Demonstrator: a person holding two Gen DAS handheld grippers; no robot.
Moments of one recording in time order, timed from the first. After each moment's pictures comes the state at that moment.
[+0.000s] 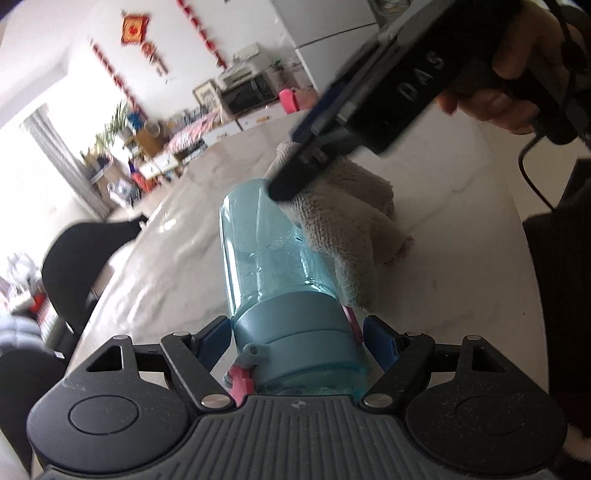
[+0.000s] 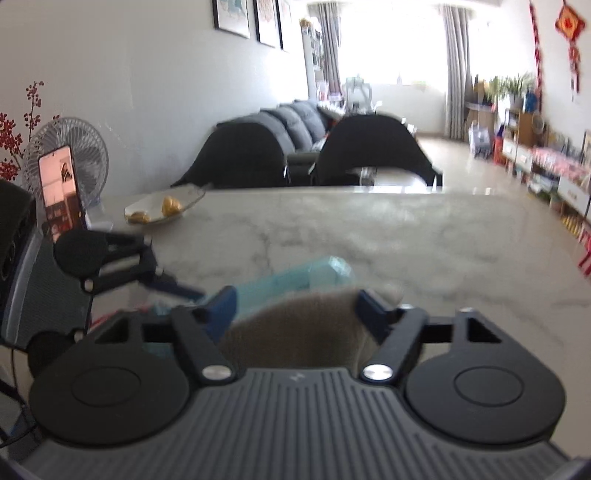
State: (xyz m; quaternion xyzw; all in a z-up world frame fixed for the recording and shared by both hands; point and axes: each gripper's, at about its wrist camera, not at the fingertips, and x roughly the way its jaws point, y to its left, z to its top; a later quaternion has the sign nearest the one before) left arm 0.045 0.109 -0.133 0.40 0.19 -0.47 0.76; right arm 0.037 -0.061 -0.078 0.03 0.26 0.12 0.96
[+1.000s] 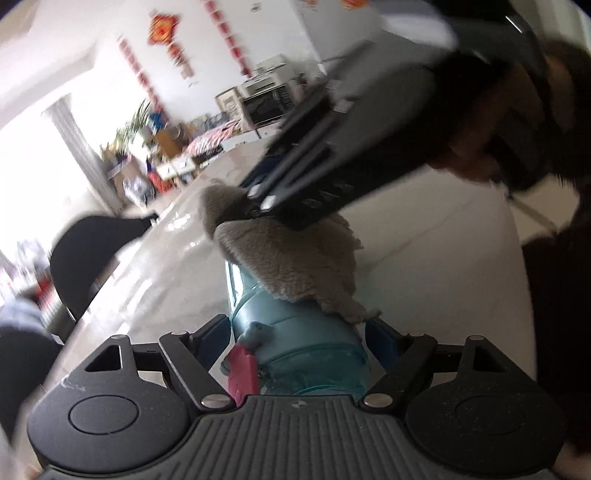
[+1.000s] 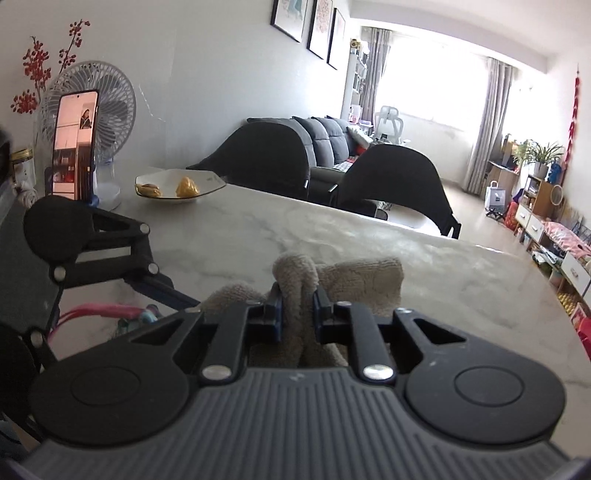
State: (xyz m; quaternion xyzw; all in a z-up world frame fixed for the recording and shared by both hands) left arm 0.039 0.114 -0.123 0.33 0.21 -0.46 0.80; right arm 0.056 -0.021 -0.085 -0.09 0.21 0.14 0.96
